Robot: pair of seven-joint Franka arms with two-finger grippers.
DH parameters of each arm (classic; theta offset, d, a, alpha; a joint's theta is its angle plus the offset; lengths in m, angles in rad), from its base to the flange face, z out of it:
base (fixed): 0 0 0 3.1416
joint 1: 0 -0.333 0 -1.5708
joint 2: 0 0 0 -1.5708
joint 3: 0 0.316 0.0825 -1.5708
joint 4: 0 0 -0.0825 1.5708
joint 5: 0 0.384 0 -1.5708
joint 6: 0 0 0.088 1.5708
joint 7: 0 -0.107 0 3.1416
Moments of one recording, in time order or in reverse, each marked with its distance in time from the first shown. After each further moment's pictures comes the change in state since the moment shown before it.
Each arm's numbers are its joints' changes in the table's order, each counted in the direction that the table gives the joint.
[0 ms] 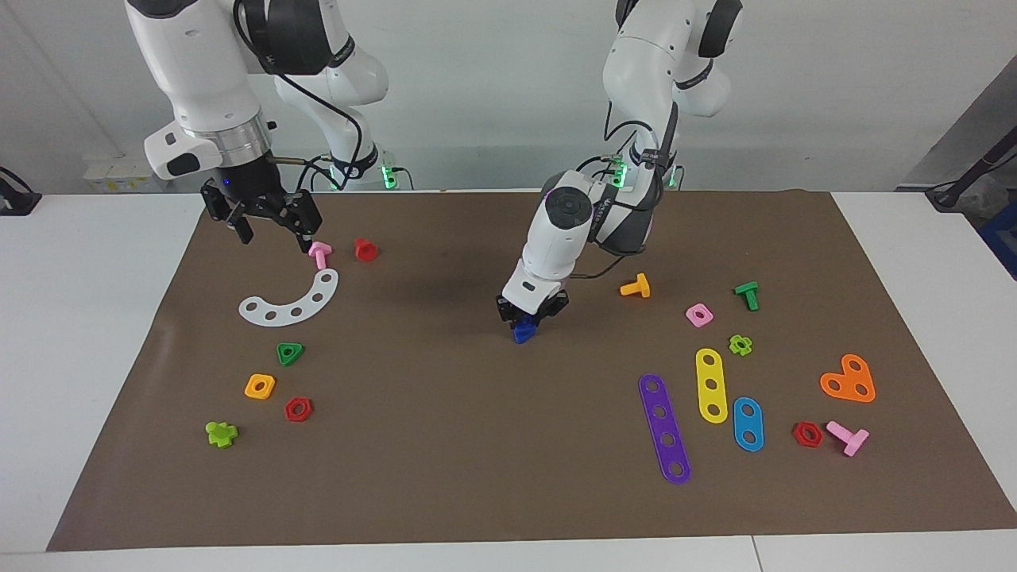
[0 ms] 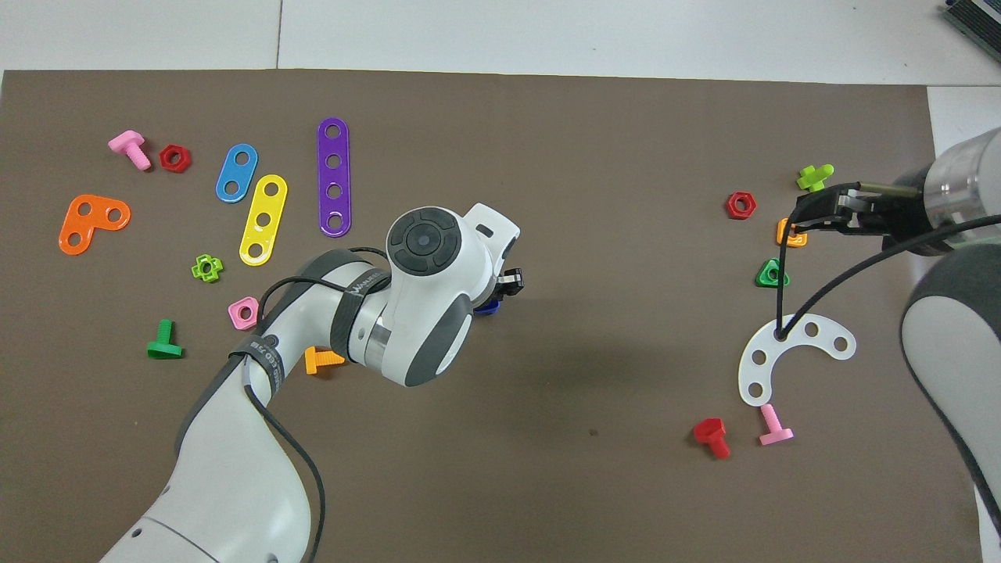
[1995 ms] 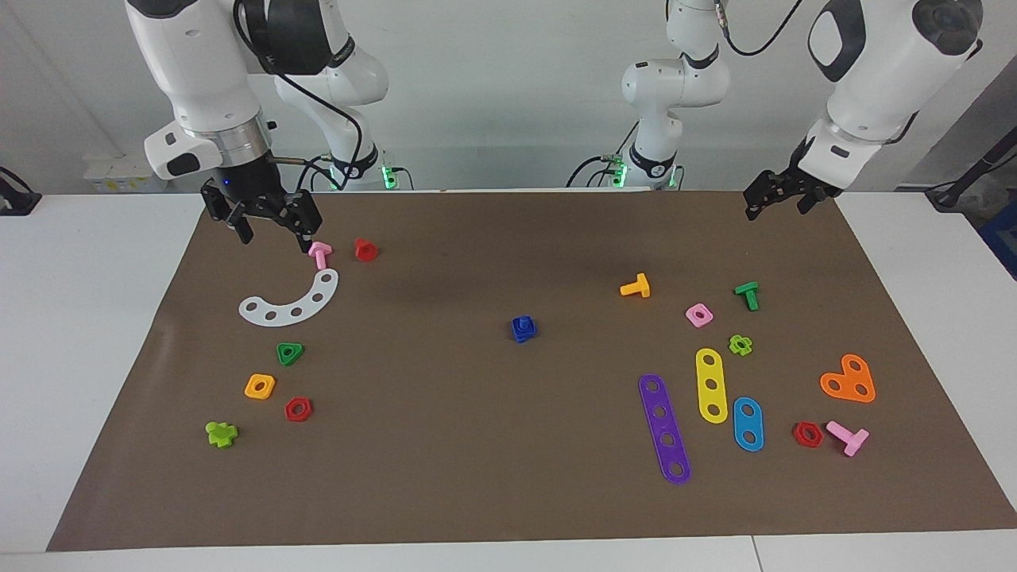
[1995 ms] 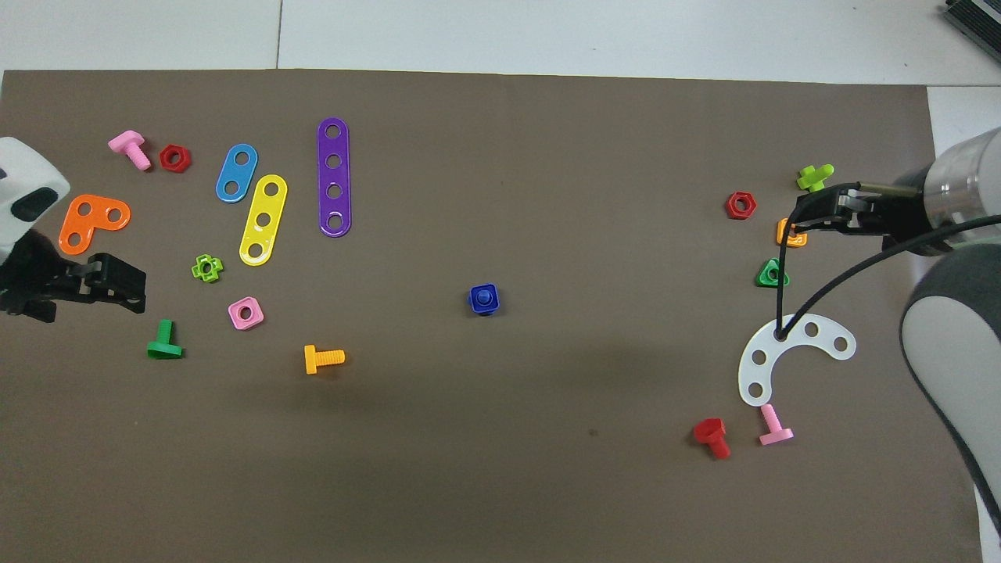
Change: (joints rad) left arm -0.586 0.486 0.049 -0.090 0.135 0.721 -0.595; right arm 0.000 0.000 0.000 0.000 0.000 0.000 0.000
